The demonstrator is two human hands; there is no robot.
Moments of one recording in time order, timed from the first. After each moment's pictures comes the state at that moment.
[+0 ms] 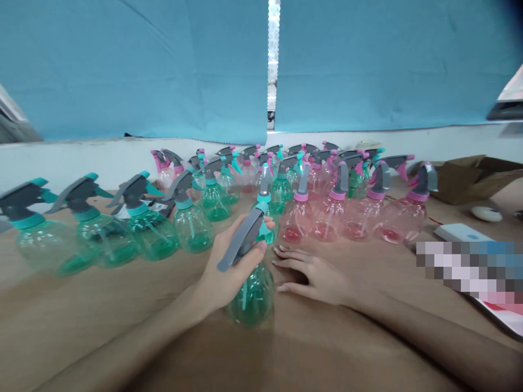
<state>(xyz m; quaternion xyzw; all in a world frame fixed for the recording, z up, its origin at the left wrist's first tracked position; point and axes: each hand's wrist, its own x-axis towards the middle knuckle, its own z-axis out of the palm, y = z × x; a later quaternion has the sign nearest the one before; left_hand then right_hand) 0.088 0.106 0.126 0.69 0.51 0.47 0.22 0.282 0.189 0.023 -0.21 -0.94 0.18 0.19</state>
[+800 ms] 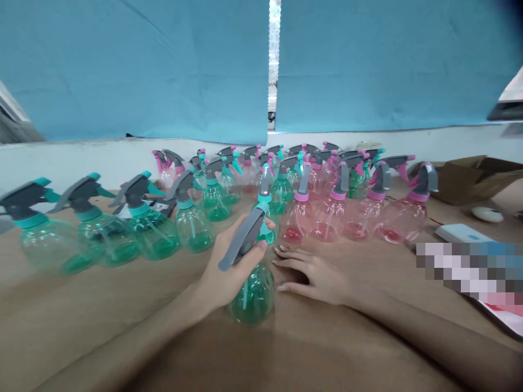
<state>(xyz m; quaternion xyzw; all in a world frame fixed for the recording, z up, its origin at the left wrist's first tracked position) 0.086 0.105 0.126 0.70 0.53 0.44 0.21 0.281 0.189 0.023 -0.21 -0.94 0.18 0.20</state>
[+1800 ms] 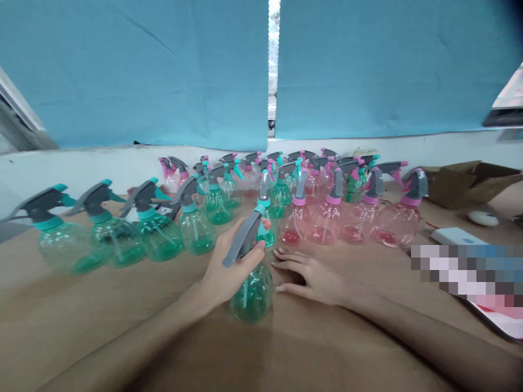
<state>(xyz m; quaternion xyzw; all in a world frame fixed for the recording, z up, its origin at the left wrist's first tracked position) 0.091 0.106 0.124 0.68 0.51 0.47 0.21 0.281 0.186 0.027 -0.21 -0.94 0.18 0.21</state>
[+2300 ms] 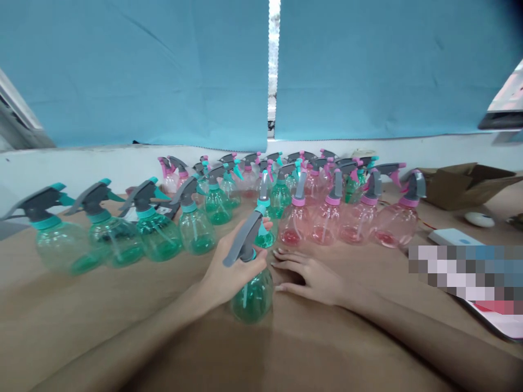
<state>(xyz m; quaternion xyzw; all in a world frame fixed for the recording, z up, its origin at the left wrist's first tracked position) 0.092 0.107 0.120 0.68 0.51 0.47 0.22 0.281 0.185 0.029 -0.21 -0.94 0.17 0.20</state>
